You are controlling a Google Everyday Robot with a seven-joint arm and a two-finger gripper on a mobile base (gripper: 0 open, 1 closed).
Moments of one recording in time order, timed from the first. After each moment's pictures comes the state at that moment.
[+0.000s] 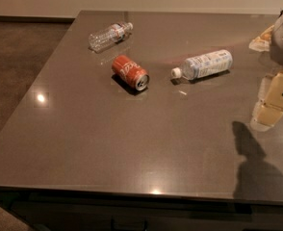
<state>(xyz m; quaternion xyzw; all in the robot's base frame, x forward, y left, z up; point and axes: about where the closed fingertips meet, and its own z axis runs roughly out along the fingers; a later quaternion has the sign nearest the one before) 0.438 -0.217 0.977 -0.60 0.78 -0.03 0.16</state>
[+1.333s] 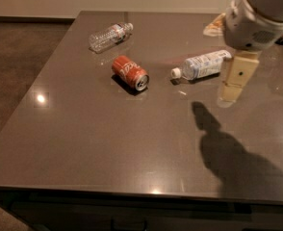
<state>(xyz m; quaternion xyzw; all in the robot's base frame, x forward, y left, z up) 0.499 -0.155 0.973 -0.70 0.69 -0.02 0.19</state>
